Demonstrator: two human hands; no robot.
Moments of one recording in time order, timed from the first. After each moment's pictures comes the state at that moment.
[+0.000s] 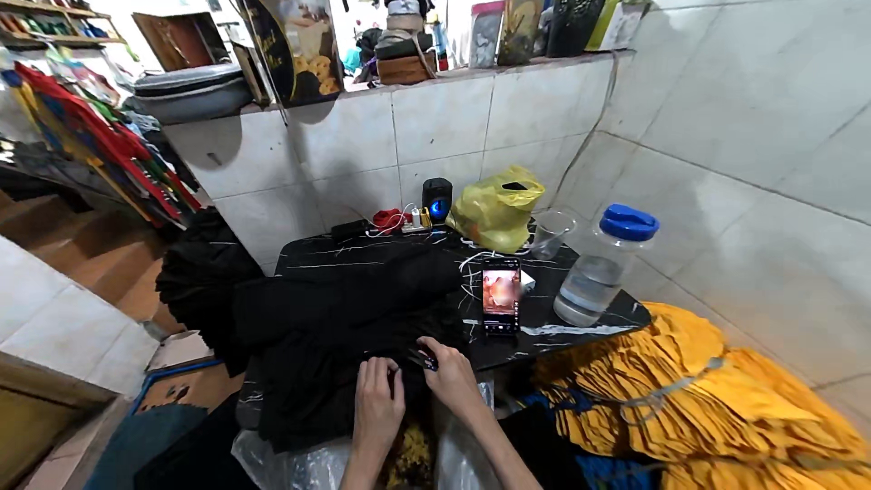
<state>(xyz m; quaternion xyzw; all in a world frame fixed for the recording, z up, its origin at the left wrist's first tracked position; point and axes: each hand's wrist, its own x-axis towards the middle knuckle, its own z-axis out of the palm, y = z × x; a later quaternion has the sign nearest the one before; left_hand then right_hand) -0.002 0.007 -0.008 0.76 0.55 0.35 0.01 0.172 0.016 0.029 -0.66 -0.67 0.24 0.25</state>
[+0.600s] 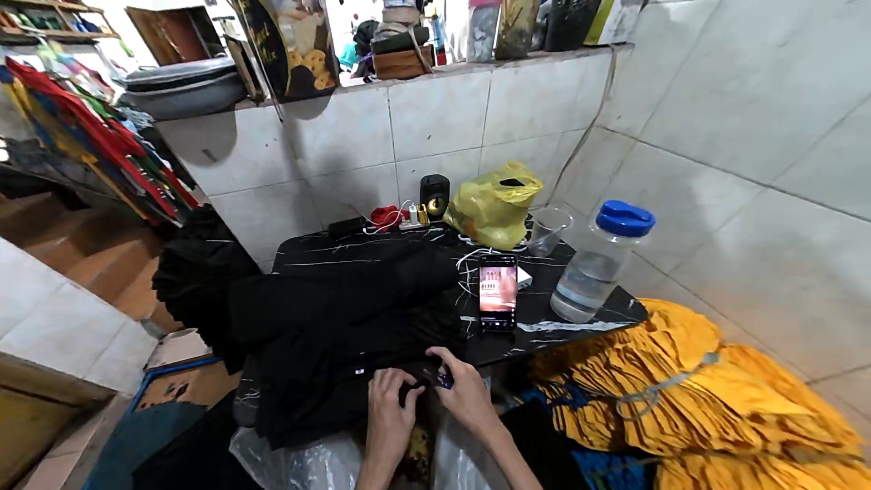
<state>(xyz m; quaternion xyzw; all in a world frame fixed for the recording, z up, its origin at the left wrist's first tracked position) 0.016 -0.015 -0.019 0.74 0.54 0.37 0.15 0.197 -0.016 0.002 -0.63 -0.66 0.26 0.32</state>
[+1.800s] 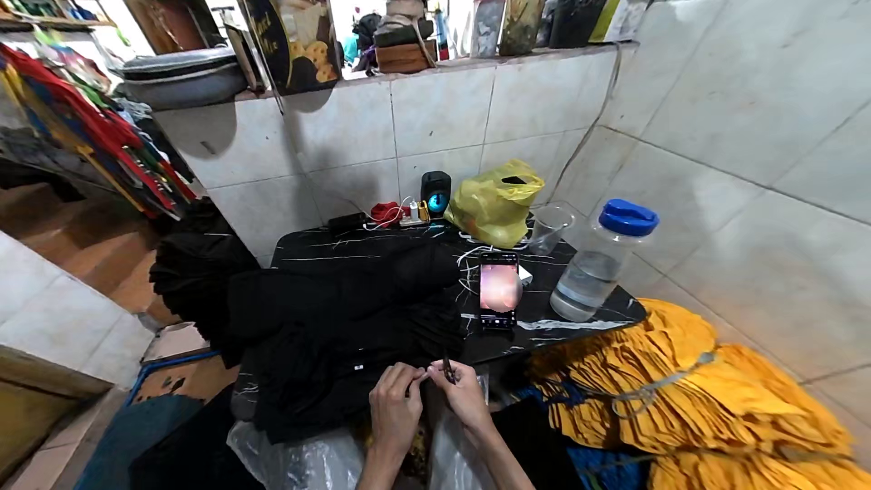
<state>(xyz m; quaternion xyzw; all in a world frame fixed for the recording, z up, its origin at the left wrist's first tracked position) 0.033 -0.013 -0.011 0.74 0.49 0.46 0.08 0.180 -0.023 -0.008 -0.54 -0.40 0.49 0.55</state>
